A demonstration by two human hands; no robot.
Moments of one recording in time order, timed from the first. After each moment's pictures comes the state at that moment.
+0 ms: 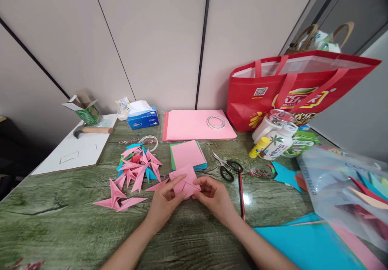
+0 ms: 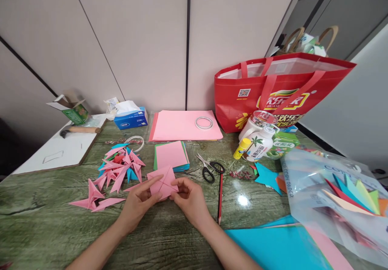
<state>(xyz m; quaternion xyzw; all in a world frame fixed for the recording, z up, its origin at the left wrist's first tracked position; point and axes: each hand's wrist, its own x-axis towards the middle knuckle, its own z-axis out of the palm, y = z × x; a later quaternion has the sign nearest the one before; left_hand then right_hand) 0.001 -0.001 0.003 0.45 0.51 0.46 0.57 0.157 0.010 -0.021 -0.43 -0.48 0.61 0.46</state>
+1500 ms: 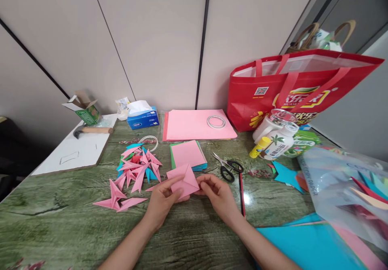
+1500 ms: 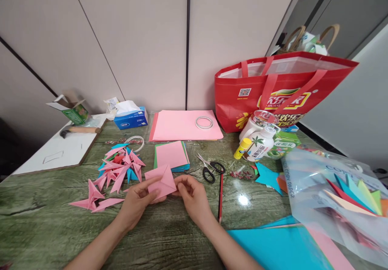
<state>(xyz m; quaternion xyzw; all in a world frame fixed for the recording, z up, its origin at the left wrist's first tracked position) -0.004 0.001 -0.009 0.35 0.46 0.49 0.65 0.160 0.012 -0.016 -0.43 -0.45 0.60 0.49</state>
